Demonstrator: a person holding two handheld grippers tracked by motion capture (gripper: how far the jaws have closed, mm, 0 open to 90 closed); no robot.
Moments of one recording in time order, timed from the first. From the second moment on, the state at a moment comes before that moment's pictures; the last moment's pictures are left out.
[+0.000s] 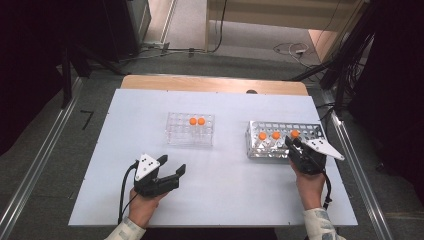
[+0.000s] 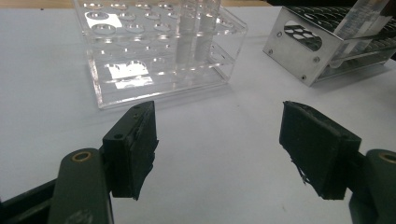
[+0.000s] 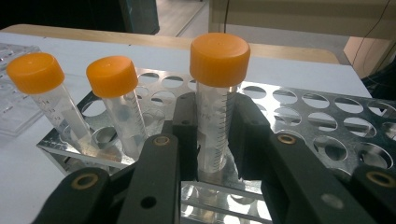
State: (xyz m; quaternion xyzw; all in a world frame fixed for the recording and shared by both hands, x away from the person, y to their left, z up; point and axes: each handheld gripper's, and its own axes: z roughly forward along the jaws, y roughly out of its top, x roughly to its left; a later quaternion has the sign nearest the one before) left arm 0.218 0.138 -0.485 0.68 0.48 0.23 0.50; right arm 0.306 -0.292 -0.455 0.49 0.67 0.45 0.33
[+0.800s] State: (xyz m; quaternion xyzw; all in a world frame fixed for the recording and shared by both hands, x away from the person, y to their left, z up) left arm 0.218 0.137 -0.485 0.68 0.48 0.23 0.50; right arm 0.291 -0.299 -0.431 0.48 0.65 0.48 0.34
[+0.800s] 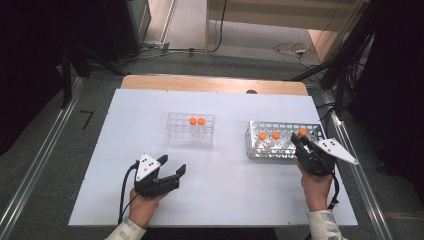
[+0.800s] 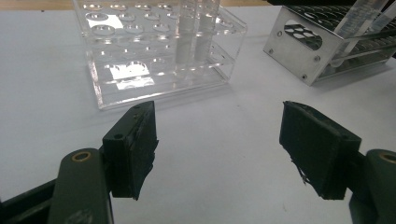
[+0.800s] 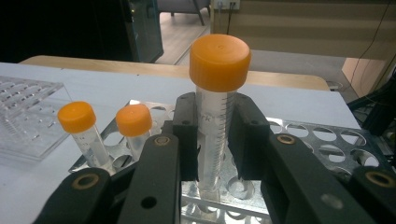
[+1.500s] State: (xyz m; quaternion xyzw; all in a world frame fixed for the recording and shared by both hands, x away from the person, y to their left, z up) left arm 0.217 0.137 -0.484 0.68 0.48 0.23 0.50; right arm 0.271 -0.298 -0.422 0.46 0.66 0.49 0.33
